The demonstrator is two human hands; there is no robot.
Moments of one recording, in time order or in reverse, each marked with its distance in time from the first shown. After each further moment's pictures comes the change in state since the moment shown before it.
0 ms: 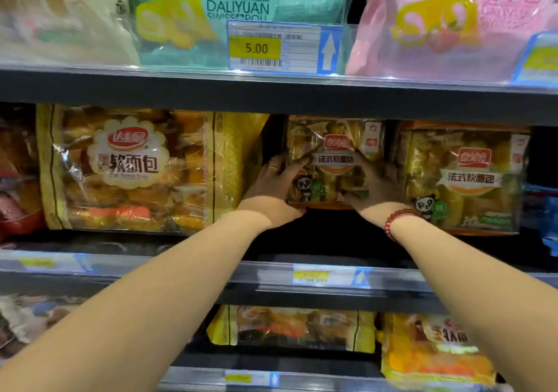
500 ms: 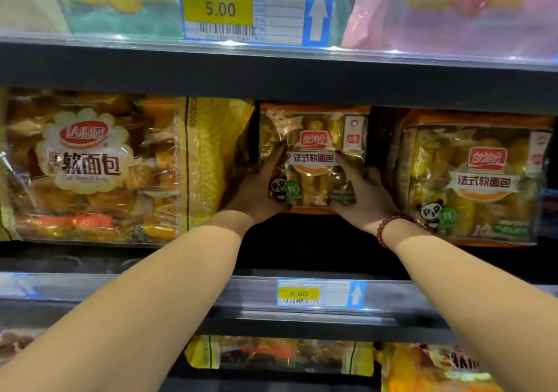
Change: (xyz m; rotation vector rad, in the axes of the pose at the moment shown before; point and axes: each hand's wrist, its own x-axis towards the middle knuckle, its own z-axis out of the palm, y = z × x) left_hand 0.044 -0.029 0.033 -0.304 0.078 -0.076; right_hand 0.022 0.010 0.027 0.109 -0.090 -0.081
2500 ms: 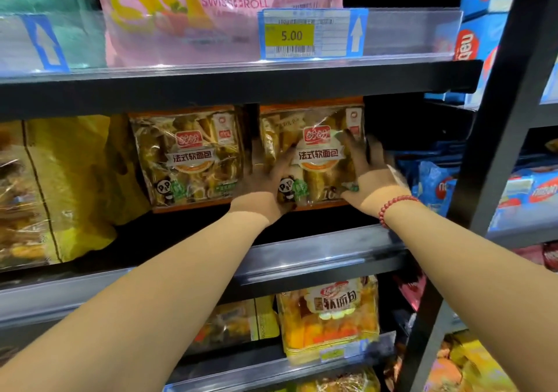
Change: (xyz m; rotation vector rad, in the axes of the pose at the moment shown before) left_hand -0.006 0.173 0.126 0.560 -0.127 0.086; right_hand -0.086 0.137 -0.143 -0.367 0.079 0.165
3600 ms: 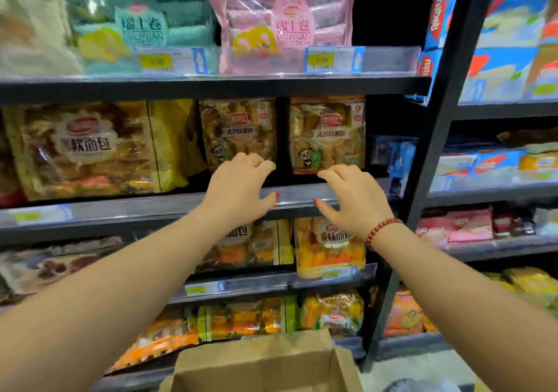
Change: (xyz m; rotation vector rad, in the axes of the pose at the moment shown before) left_hand -0.205 -0.028 -0.101 0.138 0.184 0.198; right_hand -0.174 -0.088 -0.052 -0.097 0.167 -0.400
